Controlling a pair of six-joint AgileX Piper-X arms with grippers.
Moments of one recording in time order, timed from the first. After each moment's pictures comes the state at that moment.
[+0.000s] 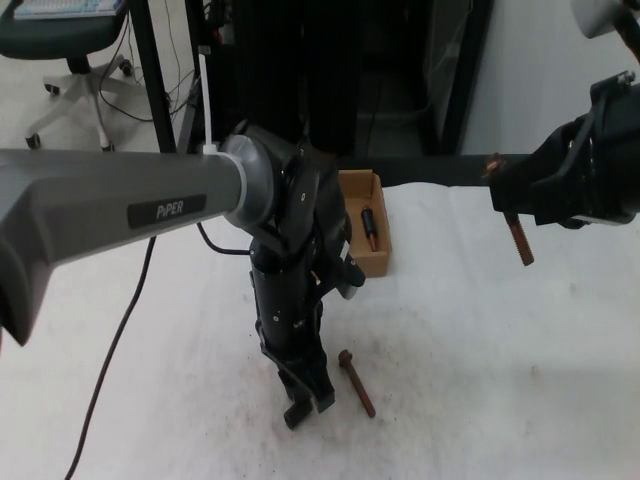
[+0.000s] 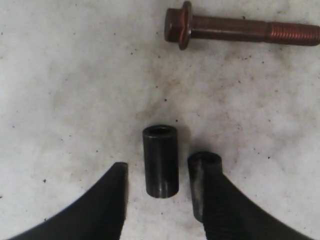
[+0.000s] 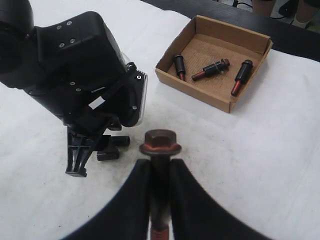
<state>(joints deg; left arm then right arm) -36.4 112.1 -78.2 58.0 2.6 24.4 19.5 60.2 -60.6 48.0 -18.8 -4.5</state>
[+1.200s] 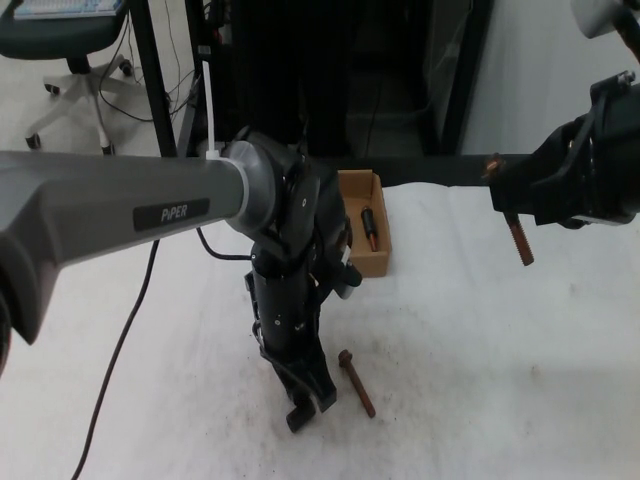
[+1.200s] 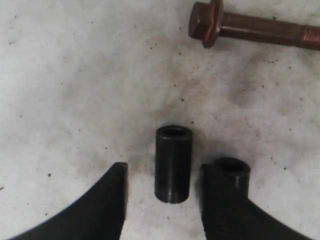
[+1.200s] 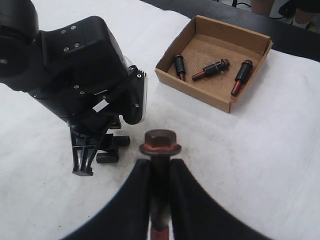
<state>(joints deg) -36.4 112.8 -78.2 57.2 1.0 19.9 19.5 60.2 -60.6 48.0 -18.8 -4.5</state>
